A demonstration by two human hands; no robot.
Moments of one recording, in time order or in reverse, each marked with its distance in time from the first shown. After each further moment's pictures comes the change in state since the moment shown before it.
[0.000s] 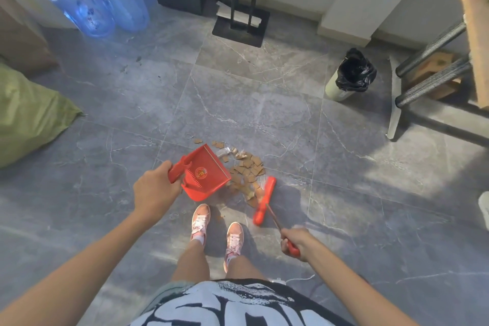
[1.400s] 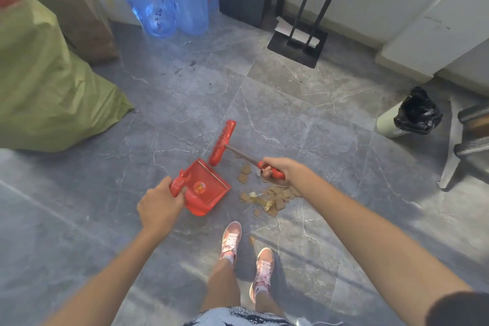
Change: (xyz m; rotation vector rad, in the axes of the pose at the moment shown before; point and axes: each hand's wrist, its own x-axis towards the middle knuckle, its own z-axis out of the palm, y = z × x) left_hand 0.089 -0.175 -0.044 -0.075 0.006 -0.414; right_hand -0.047 -0.223 0.304 -0.225 -0.399 -0.103
